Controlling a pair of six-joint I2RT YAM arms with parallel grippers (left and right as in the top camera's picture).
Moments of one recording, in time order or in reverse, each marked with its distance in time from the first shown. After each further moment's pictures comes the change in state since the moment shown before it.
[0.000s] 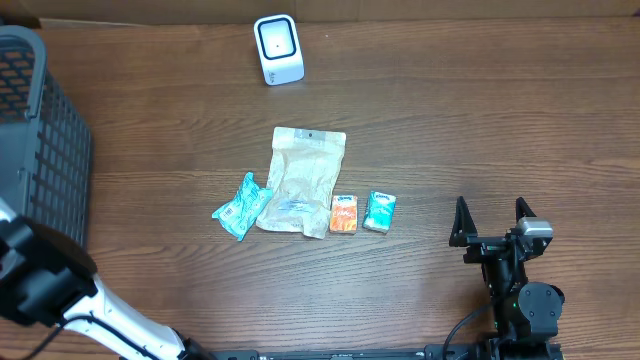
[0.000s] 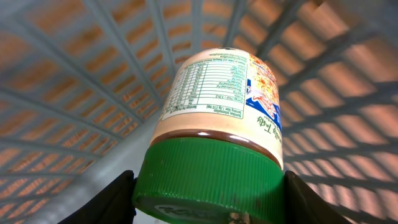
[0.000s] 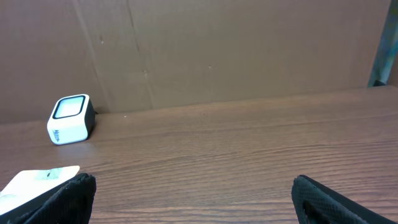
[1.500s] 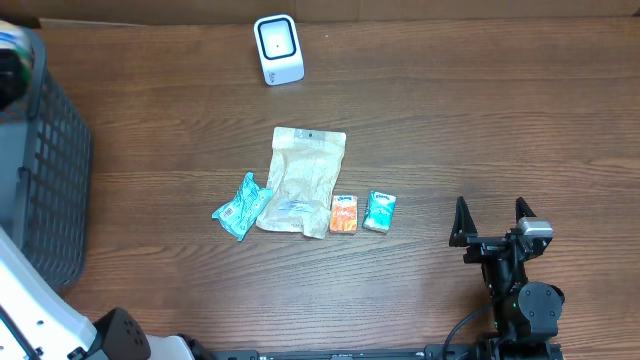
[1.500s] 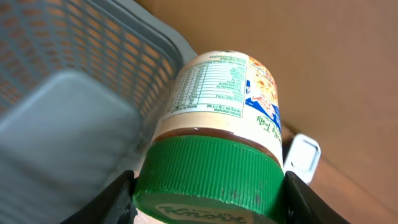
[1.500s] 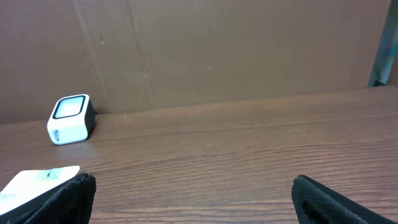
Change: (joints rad) left arm -0.153 -0.471 0.000 -0.315 0.357 -0.098; right arm 0.000 0.000 0.000 0.000 0.000 0.000
